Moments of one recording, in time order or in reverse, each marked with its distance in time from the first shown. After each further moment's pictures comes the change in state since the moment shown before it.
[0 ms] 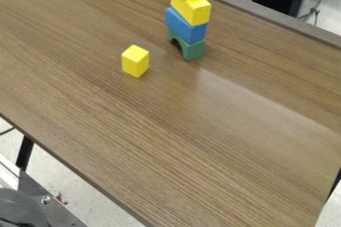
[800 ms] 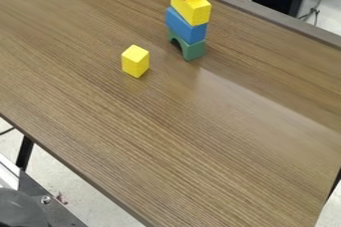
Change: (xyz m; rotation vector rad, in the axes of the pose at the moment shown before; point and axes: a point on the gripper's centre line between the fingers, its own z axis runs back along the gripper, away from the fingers) arm 0.000 -0.033 -0.011 0.030 0.065 -0.108
